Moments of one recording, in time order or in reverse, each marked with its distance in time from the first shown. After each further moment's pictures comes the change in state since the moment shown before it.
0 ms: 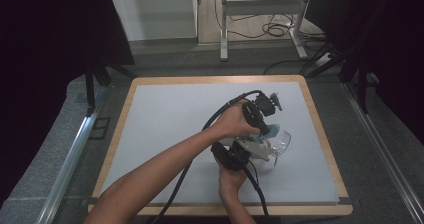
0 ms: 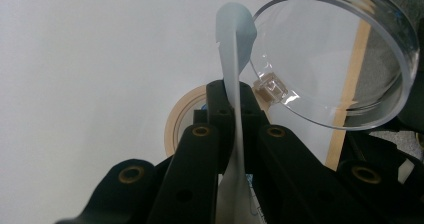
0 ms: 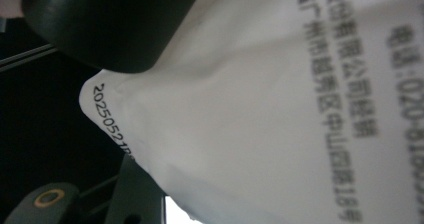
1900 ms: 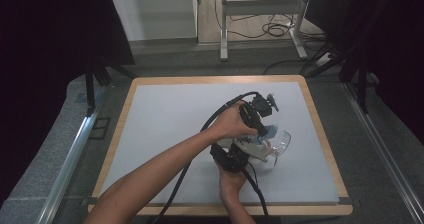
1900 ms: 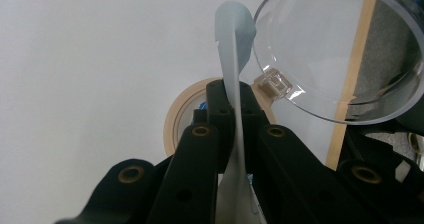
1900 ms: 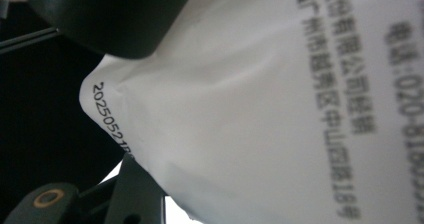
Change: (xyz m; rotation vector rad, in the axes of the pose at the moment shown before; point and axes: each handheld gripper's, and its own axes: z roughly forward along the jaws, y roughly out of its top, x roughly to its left) left arm 0.006 -0.009 0.004 -0.016 -0.023 -0.015; right arm -0.003 -0.008 0.001 0.033 0.003 -0.037
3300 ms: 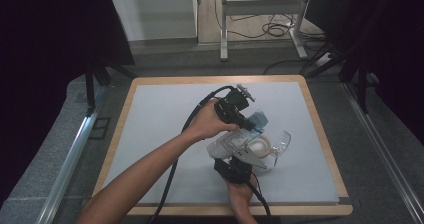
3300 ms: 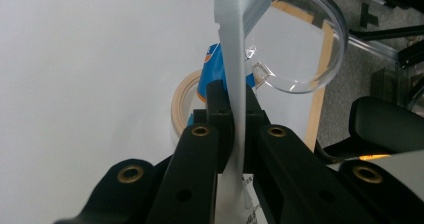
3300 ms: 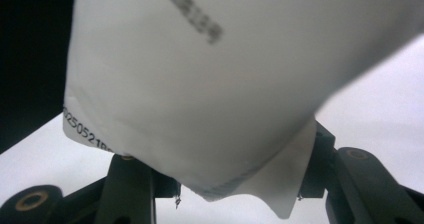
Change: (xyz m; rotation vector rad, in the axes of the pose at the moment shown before) left arm 0.009 -0.049 -0.048 -0.213 -0.057 -0.072; right arm -0.017 -0.026 -0.018 0.182 -0.027 -0.156
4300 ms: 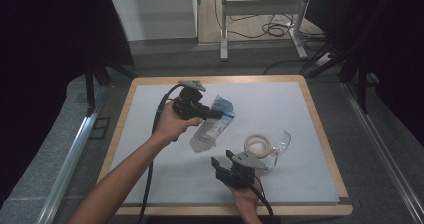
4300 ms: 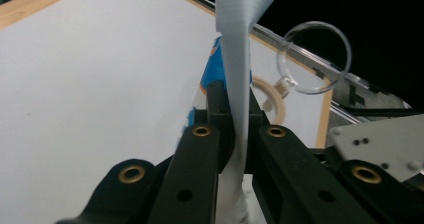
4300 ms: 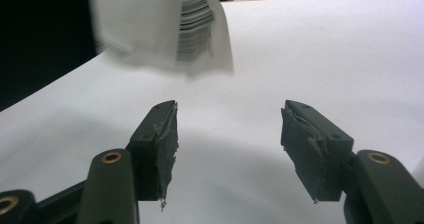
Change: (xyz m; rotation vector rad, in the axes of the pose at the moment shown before) left arm 0.045 -0.081 -0.061 -0.278 0.040 -0.140; right arm -0.004 -0.005 -0.013 0.100 0.054 -0.074
